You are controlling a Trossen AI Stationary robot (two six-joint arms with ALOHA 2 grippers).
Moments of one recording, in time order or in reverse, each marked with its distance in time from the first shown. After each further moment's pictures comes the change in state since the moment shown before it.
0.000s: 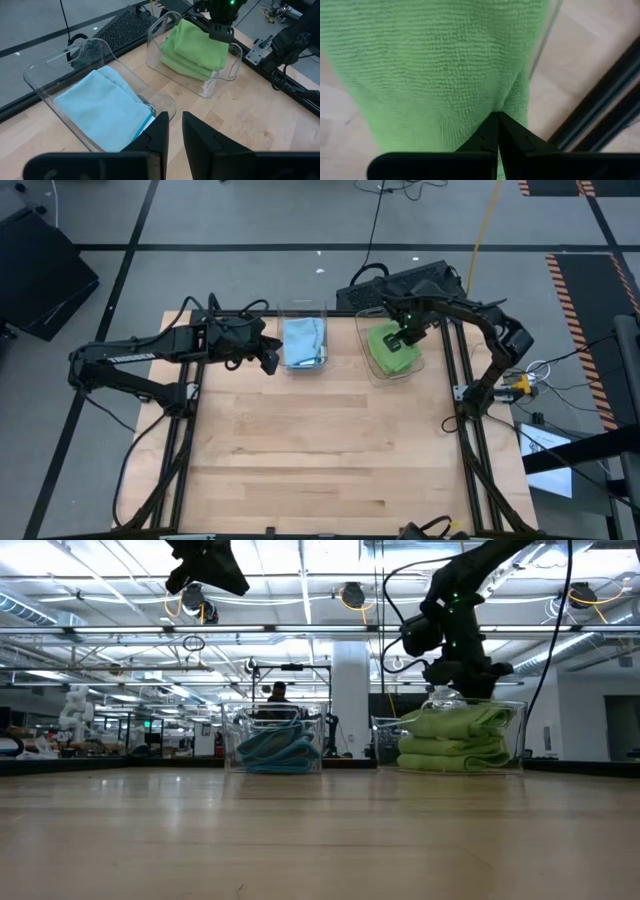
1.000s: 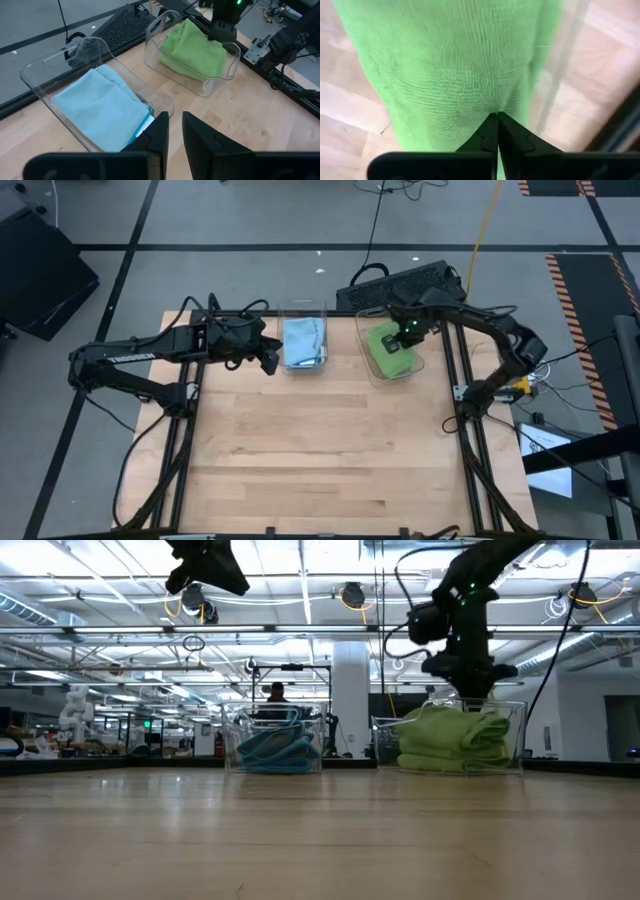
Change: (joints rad) left arm 0.000 0.000 0.000 0.000 0.010 -0.004; right arm 0.028 -0.122 -0.121 0.165 -0.052 0.088
